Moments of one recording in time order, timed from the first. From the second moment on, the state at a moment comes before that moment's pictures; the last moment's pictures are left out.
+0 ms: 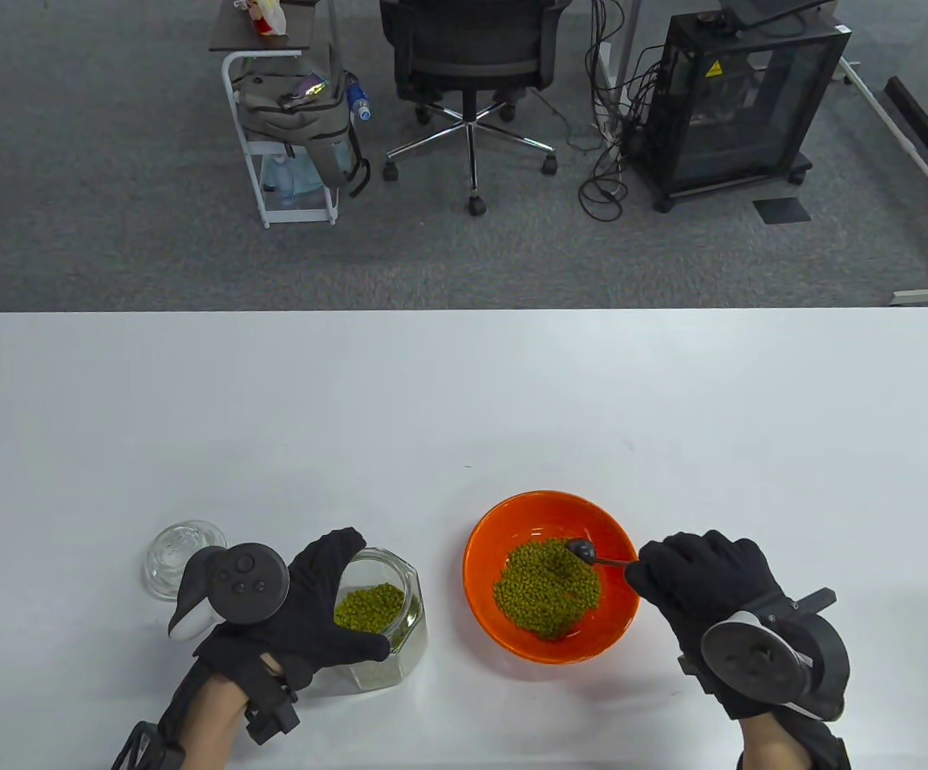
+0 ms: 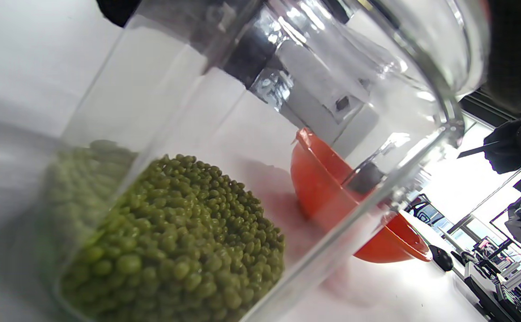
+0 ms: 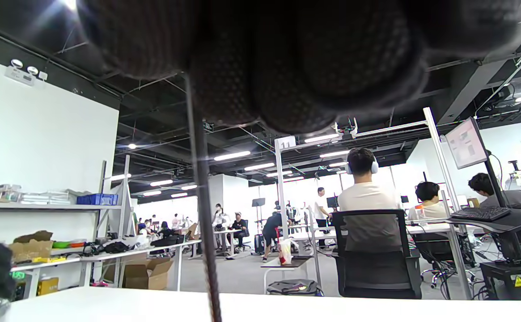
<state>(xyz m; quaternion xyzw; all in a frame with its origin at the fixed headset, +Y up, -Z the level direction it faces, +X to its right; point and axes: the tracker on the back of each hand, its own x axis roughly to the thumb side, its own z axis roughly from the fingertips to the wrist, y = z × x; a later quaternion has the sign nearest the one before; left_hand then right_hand) -0.226 -0.697 -0.272 -0.12 -0.30 0.33 0.89 0.205 -0.603 -0.214 0.18 -0.28 0.93 0.15</state>
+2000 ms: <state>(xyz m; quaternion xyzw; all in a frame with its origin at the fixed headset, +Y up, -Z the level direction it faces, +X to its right) -0.267 -0.665 -0.263 0.05 -0.24 0.28 0.93 0.249 -0.617 -0.232 0.05 -0.29 0.87 0.39</state>
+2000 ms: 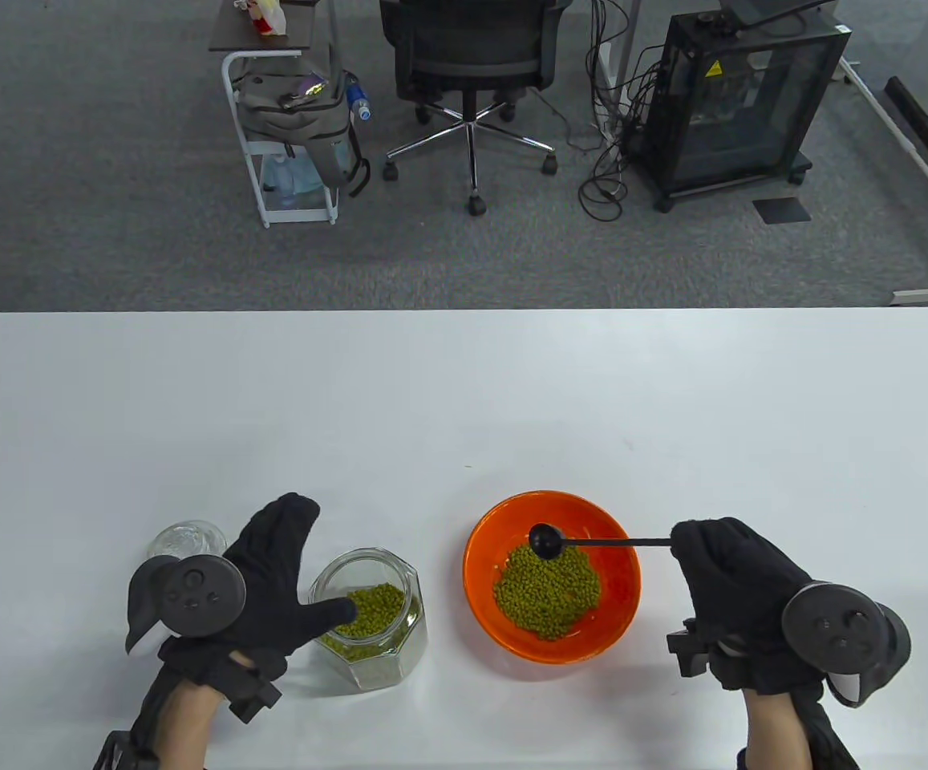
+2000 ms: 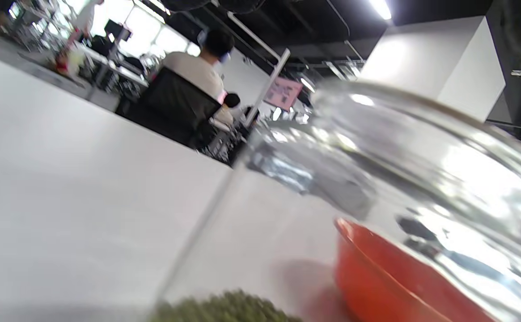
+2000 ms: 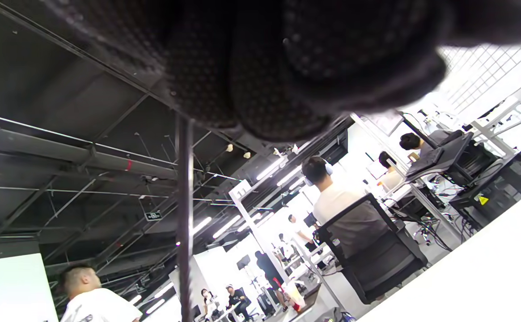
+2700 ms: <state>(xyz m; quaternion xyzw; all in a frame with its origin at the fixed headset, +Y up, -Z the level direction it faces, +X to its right) -0.326 -0.678 -0.274 0.12 -0.07 0.24 0.96 0.276 -0.611 -0.284 -0.05 -0.28 0.84 0.46</state>
